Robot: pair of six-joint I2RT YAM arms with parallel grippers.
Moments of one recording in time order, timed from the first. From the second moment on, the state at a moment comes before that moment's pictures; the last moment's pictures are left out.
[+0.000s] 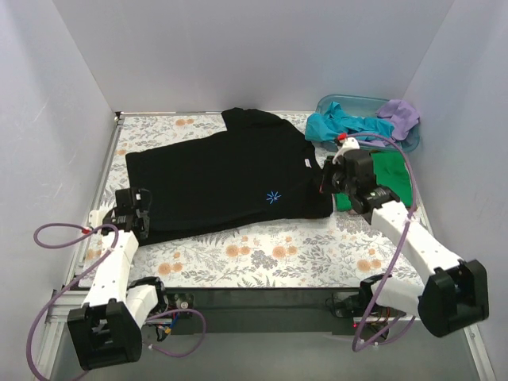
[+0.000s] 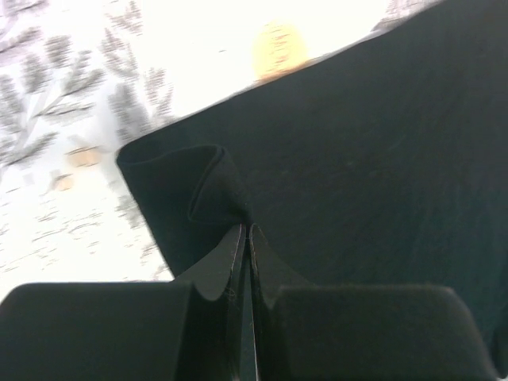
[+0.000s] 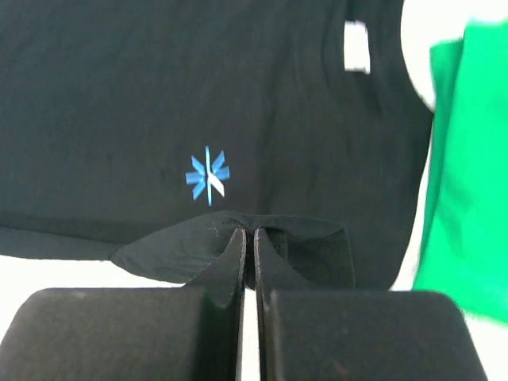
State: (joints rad) left arm 0.16 0.91 0.58 -0.72 -0.39 -1.36; right arm 0.37 1.10 0.78 -0.23 -0.09 0.38
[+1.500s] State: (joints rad) left arm 0.25 1.48 1.10 -0.62 -0.30 -1.27; right arm 0.29 1.89 1.37 -0.12 -0.37 0.21
